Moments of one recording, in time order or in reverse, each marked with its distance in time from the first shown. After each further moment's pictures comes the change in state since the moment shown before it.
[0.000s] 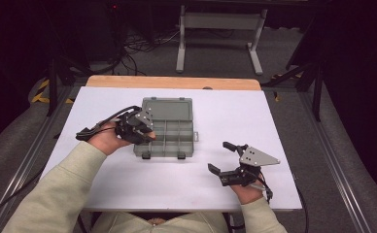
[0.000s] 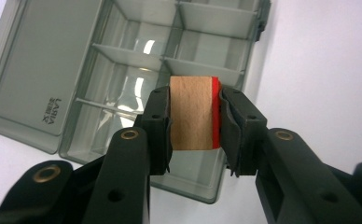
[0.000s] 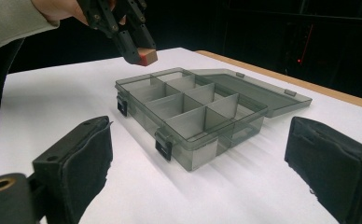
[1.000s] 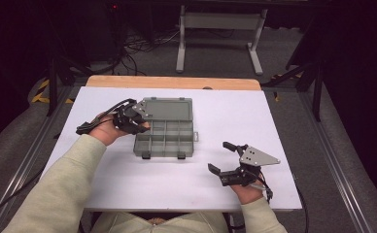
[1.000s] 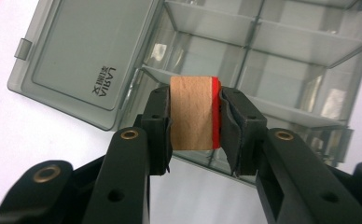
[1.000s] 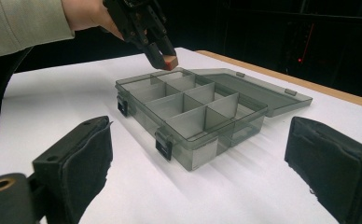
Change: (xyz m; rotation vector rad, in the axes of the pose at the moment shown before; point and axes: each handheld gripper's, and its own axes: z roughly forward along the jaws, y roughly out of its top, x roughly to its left) left arm 0.044 -0.021 0.023 0.022 0.071 -0.049; right arm -0.001 0.000 0.000 -0.004 0.003 0.003
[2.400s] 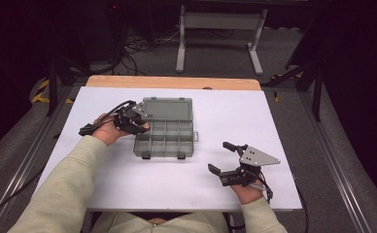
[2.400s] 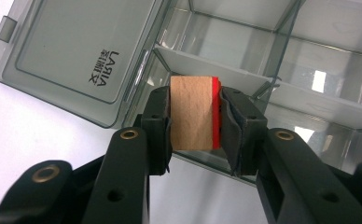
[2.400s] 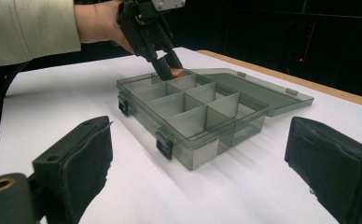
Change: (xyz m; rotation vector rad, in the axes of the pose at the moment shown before) left arm 0.013 -0.013 0.026 -0.005 -0.027 -0.030; right arm 0.000 0.000 0.000 0.004 0.004 0.002
